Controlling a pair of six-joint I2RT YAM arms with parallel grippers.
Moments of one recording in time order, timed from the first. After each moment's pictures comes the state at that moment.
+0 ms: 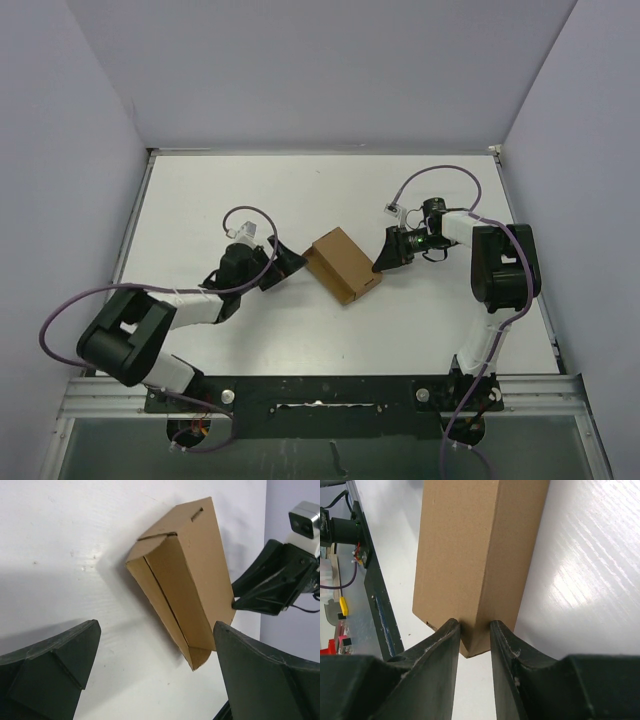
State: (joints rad) left arm -0.52 1.42 0.43 0.55 0.14 -0.99; right arm 0.09 1.92 1.14 -0.63 -1.04 -0.40
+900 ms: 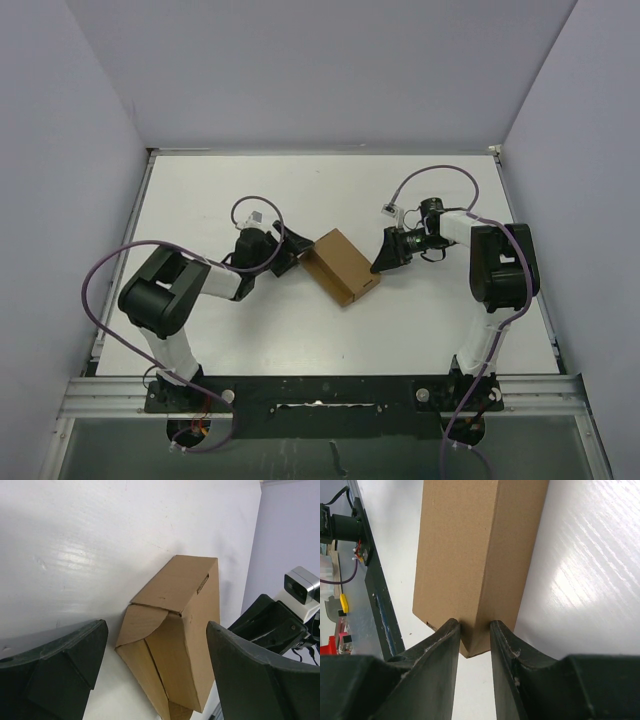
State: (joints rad) left arm -0.48 1.78 0.62 0.71 0.16 -1.18; right arm 0.10 1.93 1.15 -0.64 -1.04 -0.40
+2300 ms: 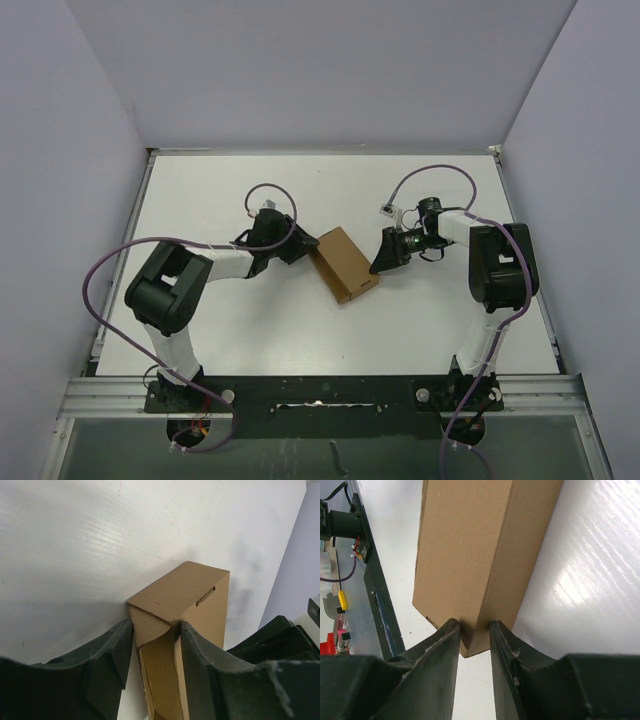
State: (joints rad) left arm -0.53 1.83 0.90 0.29 0.10 -1.16; right arm 0.11 1.93 1.16 -0.65 -1.03 -0.41
